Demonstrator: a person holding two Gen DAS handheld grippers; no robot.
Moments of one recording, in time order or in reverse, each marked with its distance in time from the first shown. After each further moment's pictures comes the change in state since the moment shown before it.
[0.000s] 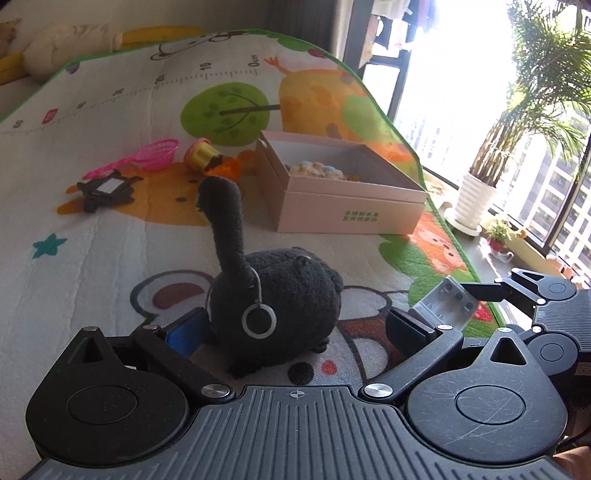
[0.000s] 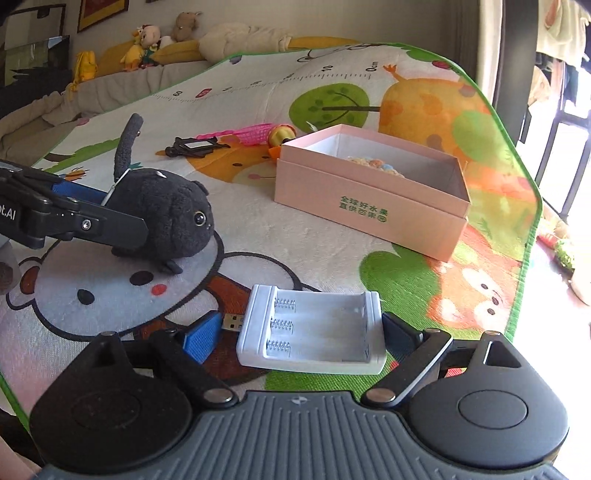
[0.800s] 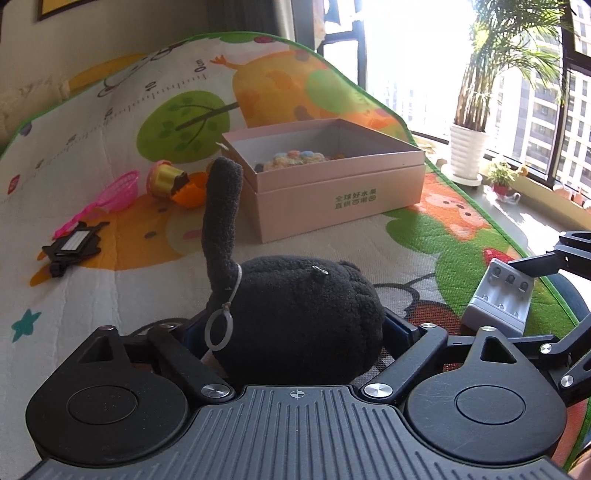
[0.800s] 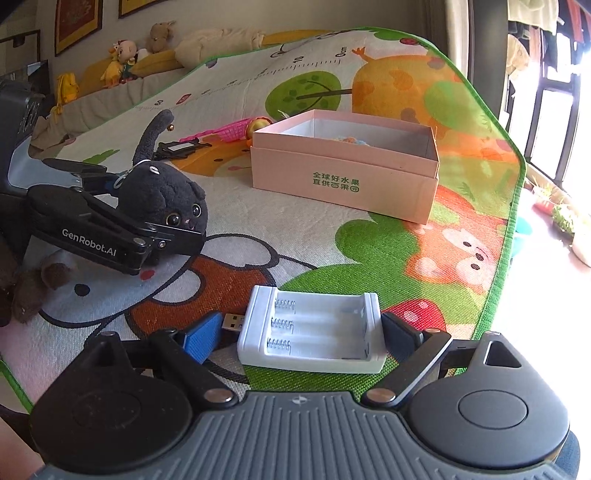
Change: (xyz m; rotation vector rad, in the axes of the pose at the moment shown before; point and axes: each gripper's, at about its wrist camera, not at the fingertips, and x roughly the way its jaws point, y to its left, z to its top) left arm 0.046 -0.012 0.005 0.238 0.015 0.033; right arm -0.007 -0.015 -0.012 0.093 0.008 0.029
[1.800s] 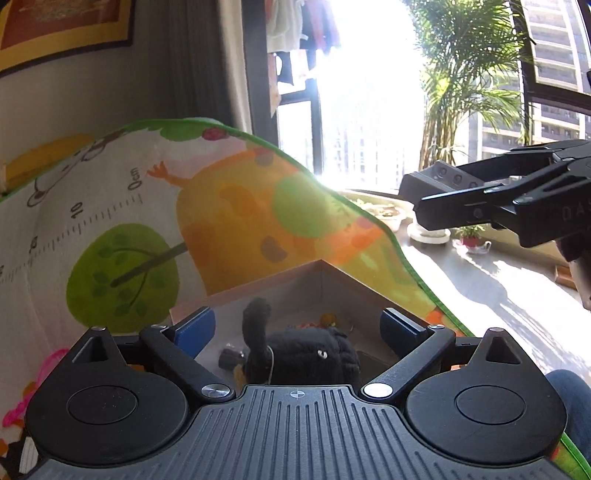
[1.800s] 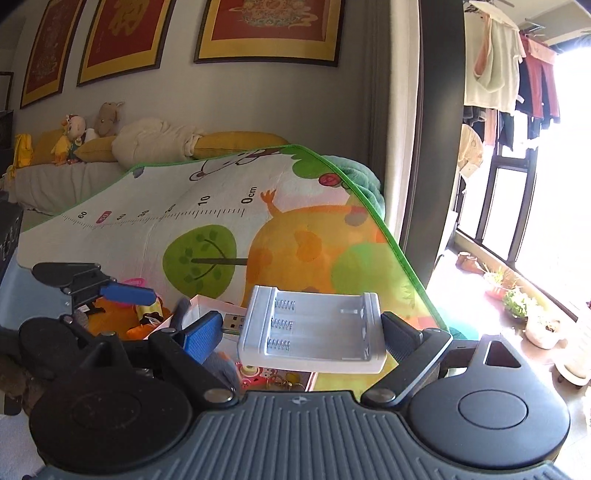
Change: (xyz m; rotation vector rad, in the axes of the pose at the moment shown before) left arm 0.079 0.010 0.146 0.094 -0.217 -0.142; right arm 0.024 -0.106 0.201 -0.023 -0.263 -0.156
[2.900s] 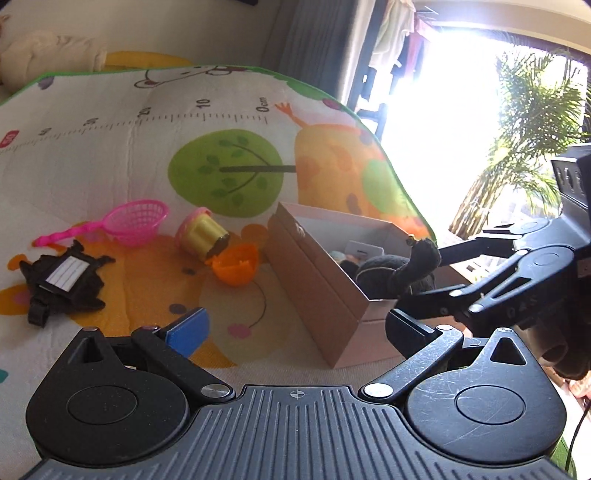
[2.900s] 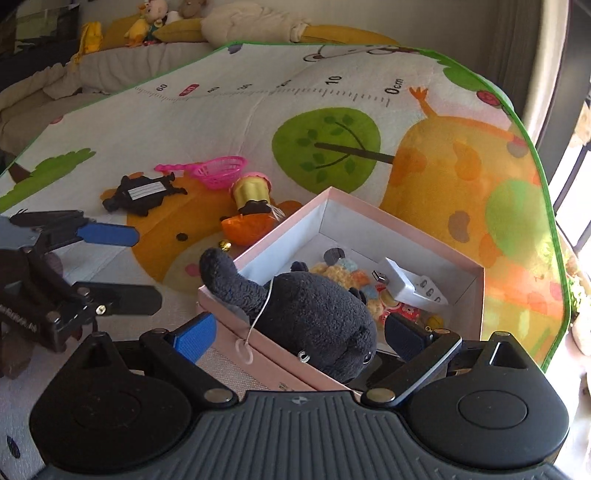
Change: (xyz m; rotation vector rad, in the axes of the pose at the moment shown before) left arm -0.069 0.082 -0.106 -0.369 -0.033 0.028; right arm 0.076 0.114 -0.040 -0.145 0.347 0.175
